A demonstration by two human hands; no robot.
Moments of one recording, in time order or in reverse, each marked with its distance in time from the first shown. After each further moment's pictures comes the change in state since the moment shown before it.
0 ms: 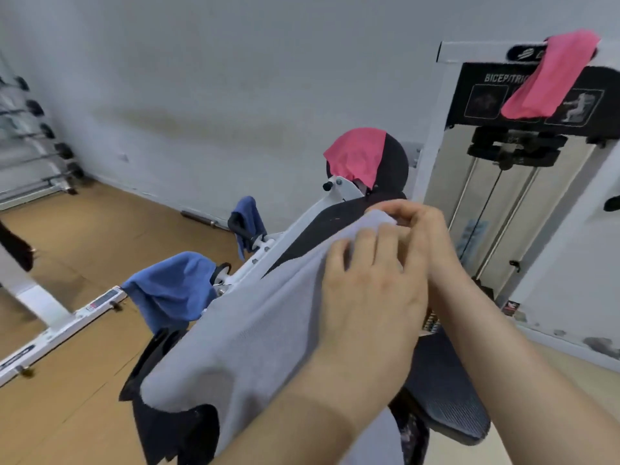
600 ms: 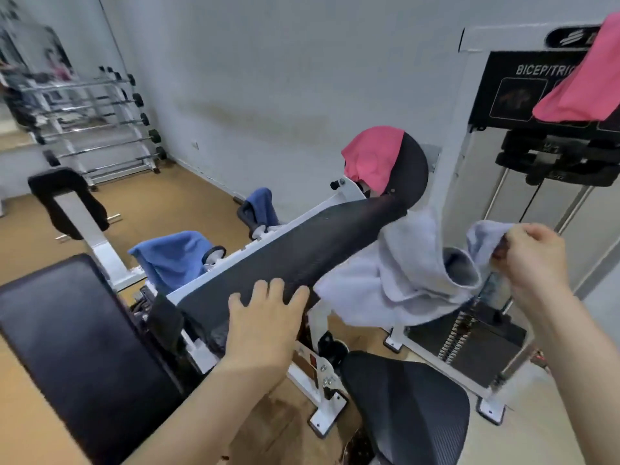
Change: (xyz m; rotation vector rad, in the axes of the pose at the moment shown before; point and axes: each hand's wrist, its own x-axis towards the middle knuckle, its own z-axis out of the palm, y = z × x) left_hand 0.048 0.067 0.136 0.406 -0.461 -0.470; right_hand 0.122 0.012 -0.297 -0.189 0.477 0.007
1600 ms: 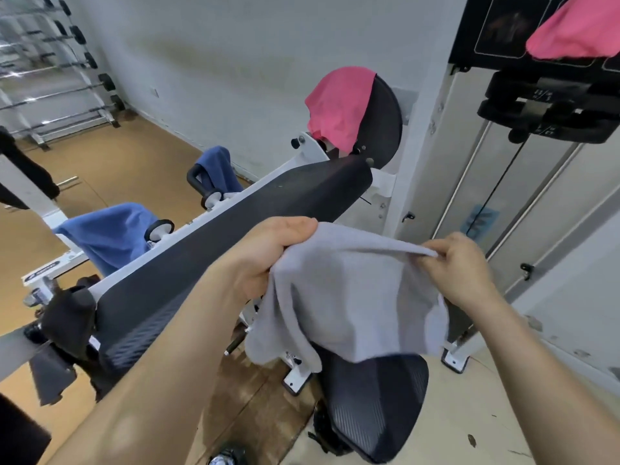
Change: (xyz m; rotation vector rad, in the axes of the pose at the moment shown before) left_hand 0.140 0.068 -0.020 -1.819 -0.402 0.006; right_hand 0.076 0.083 -0.015 -0.931 -0.507 -0.362
